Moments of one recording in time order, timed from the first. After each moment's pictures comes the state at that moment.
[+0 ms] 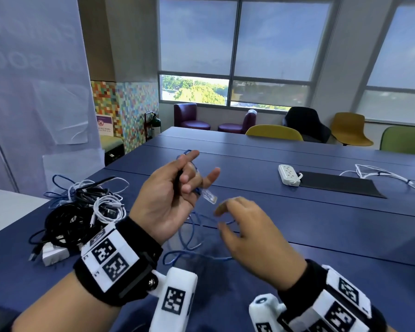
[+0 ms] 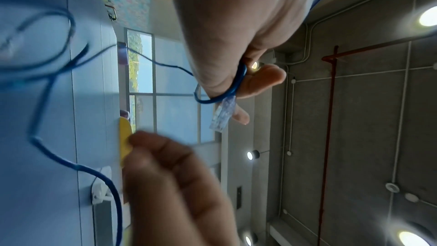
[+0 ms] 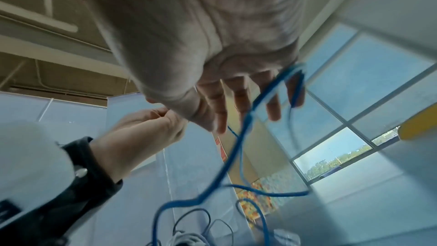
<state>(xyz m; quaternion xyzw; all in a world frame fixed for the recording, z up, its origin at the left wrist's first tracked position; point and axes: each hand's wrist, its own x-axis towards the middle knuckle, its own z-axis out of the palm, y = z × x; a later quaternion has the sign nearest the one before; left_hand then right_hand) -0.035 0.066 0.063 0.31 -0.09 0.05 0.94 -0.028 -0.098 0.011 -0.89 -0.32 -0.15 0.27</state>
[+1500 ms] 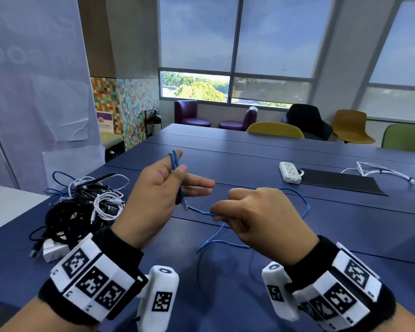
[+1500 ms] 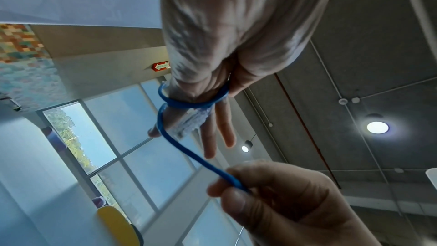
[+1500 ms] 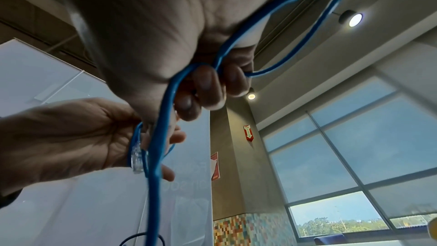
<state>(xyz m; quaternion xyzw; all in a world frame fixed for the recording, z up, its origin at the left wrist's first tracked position) -0.050 0.084 0.052 0.66 -0.09 0.17 0.73 -0.014 -0.108 0.038 -0.83 -0.45 -0.33 0.07</state>
